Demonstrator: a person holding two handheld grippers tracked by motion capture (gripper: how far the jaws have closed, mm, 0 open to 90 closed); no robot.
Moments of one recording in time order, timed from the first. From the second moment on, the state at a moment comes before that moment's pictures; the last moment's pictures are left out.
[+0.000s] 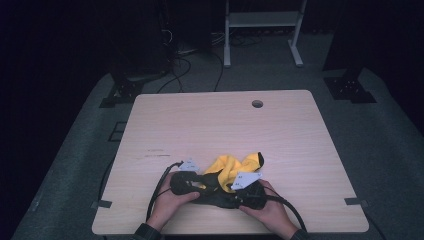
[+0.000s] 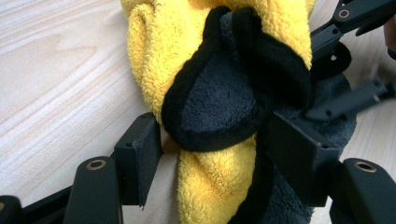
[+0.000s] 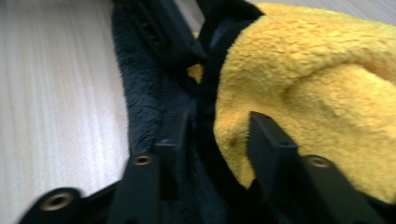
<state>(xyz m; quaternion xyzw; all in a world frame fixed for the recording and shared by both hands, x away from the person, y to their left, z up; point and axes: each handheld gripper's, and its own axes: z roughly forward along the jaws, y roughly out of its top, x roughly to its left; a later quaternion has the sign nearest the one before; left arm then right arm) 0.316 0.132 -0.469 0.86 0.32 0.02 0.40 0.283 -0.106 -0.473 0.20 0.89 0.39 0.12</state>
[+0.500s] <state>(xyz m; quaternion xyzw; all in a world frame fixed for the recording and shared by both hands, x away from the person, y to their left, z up) 0.317 0.131 -0.468 0.86 0.32 0.02 0.41 0.296 -0.142 -0.446 0.25 0.85 0.45 0.07</state>
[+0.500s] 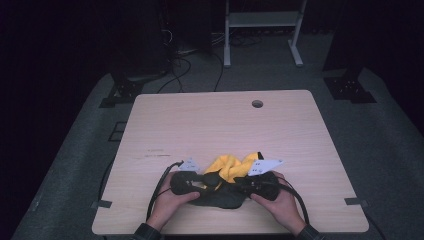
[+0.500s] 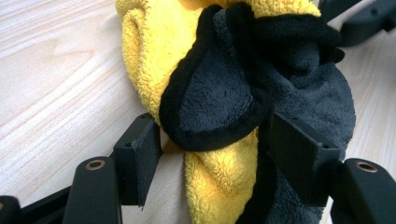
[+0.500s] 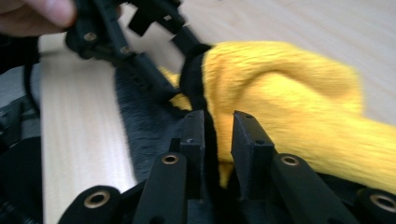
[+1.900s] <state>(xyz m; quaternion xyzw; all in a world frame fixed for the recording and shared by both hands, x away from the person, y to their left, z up) 0.327 0.137 -0.463 0.84 0.34 0.03 0.42 0.303 -0.223 -0.404 0.31 0.79 0.51 0.12</state>
